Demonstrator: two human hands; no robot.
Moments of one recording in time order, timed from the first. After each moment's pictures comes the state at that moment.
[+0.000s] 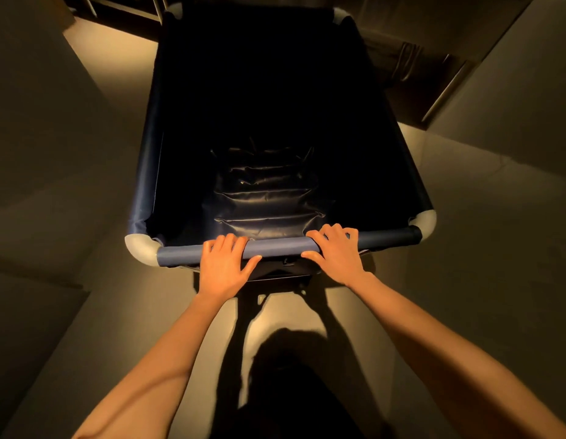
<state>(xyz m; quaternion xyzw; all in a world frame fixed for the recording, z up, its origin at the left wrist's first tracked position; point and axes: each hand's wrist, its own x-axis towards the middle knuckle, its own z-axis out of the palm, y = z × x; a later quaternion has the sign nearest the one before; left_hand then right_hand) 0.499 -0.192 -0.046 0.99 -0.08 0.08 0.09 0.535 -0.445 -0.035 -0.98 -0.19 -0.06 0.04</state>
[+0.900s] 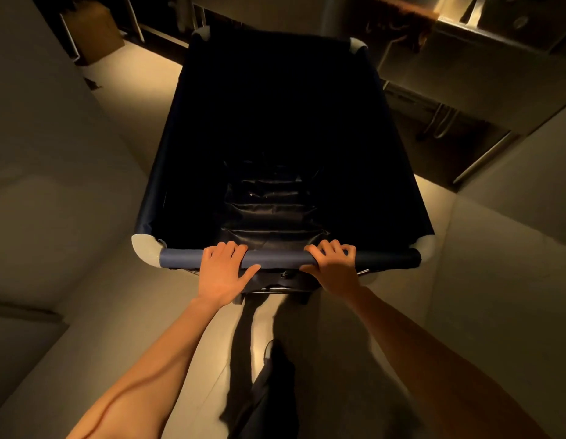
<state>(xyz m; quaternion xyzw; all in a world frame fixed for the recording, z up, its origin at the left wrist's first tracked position) 0.725 -0.222 -0.033 1.00 -0.02 0.05 0.08 0.787 -0.466 -0.032 -0.97 -0.24 -0.09 -0.03</state>
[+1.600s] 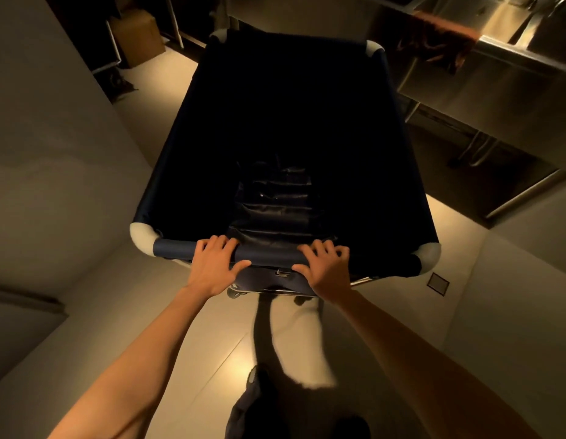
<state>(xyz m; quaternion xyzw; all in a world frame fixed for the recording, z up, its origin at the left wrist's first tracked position) 0.817 -0.258 -0.033 1.00 0.05 0.03 0.07 0.894 -0.500 -0.040 -0.94 -0.31 -0.10 0.06</state>
